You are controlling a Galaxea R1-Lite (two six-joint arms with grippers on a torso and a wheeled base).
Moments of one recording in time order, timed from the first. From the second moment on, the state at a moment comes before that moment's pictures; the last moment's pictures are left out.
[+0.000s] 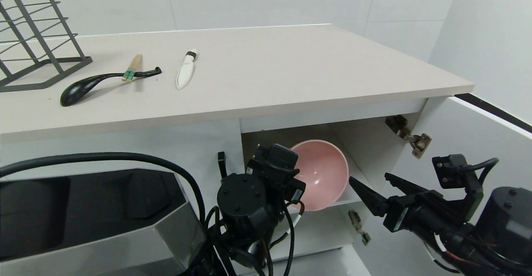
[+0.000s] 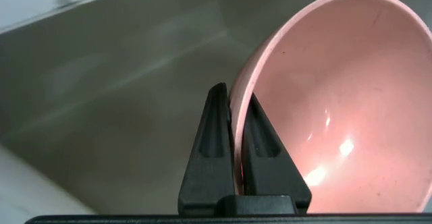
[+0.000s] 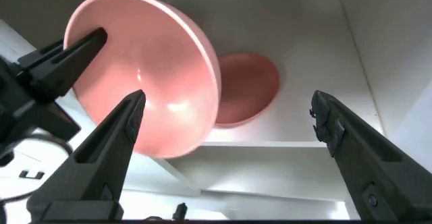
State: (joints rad) left arm -0.95 2.21 -0.75 -1.57 0.55 0.30; right arm 0.63 1.78 -0.06 -1.57 -0.20 0.31
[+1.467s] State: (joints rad) left arm -1.04 2.20 -0.82 -1.57 0.55 0.21; right arm 0.56 1.85 -0.08 -1.57 -0.21 0.26
